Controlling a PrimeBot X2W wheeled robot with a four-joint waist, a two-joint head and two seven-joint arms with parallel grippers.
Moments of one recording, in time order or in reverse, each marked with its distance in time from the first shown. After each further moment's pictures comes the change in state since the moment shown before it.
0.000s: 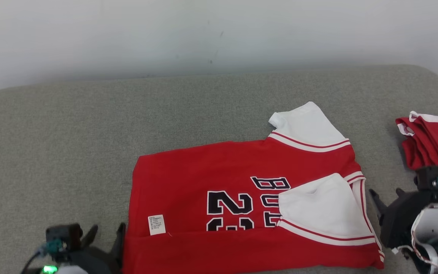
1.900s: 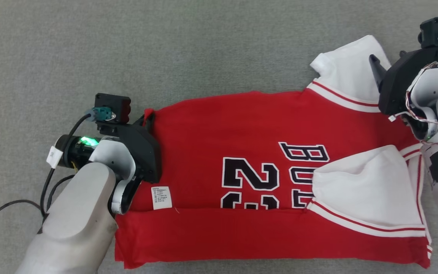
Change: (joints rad) left arm -0.632 -0.119 -0.174 0.302 0.055 -0.078 0.161; right arm -0.776 -0.100 0.233 0.627 0.035 0.000 -0.198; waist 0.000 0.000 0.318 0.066
